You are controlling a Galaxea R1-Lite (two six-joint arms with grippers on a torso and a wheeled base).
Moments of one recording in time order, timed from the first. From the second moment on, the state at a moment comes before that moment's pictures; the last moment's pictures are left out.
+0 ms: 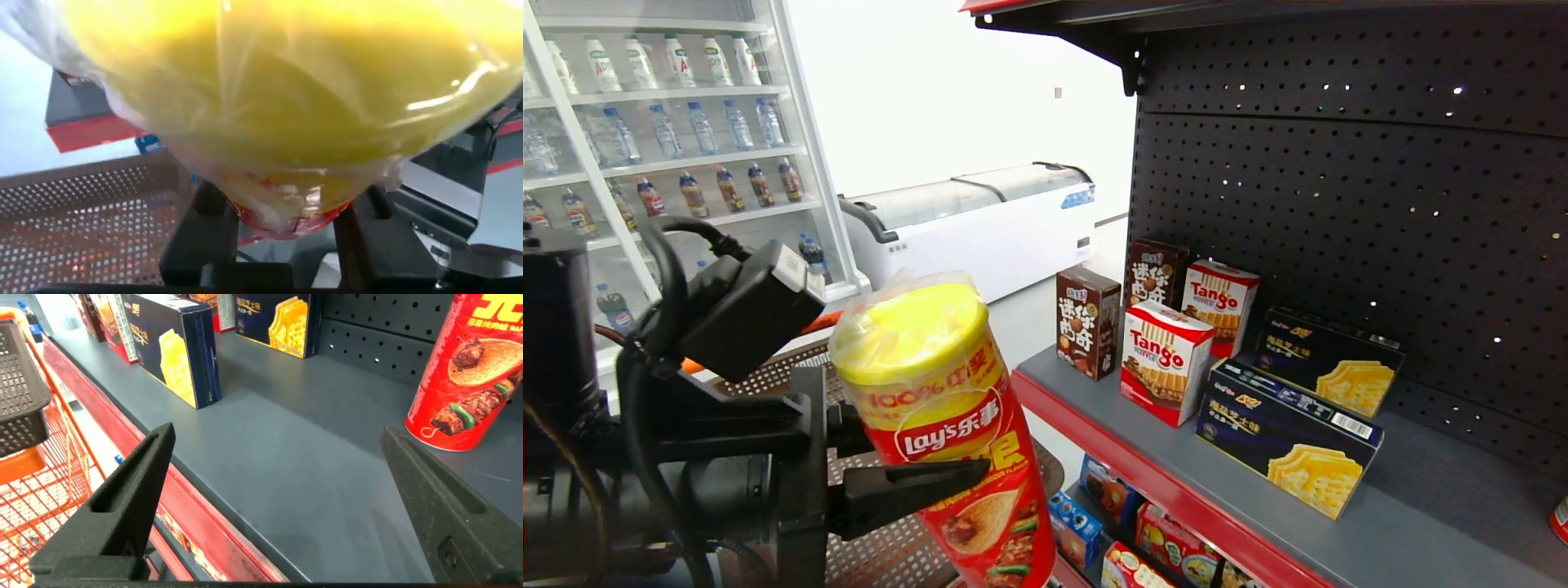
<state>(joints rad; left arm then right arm) -0.59 1.26 -0.75 -0.17 -0.46 0.07 0.00 0.01 0.00 0.00 0.02 0.01</state>
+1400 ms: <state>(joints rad) -0.59 1.23 -0.74 -0.19 -0.49 0.07 0.00 0.01 0.00 0.00 0.02 0.01</state>
